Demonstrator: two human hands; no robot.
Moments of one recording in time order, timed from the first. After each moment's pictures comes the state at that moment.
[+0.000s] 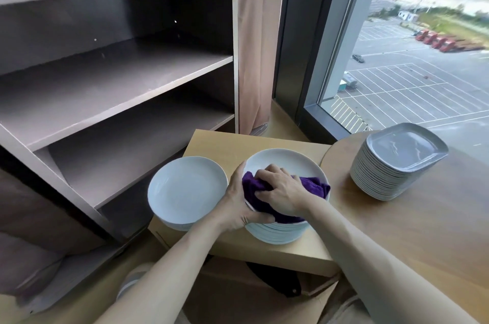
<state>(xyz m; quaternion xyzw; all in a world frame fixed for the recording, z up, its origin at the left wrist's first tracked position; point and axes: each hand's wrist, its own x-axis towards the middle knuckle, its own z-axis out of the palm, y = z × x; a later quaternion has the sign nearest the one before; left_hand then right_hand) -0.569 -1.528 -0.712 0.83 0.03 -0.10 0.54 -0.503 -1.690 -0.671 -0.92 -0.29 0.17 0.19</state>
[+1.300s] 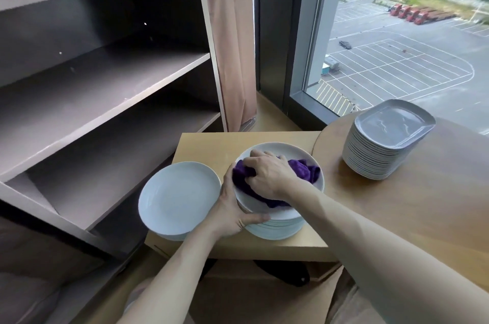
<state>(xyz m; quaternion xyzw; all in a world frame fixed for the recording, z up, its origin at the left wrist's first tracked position) -0.570 -1.523 -0.718 0.84 0.01 -0.11 0.53 -0.488 -1.668 -0.668 -0.94 -0.28 0.09 0.18</state>
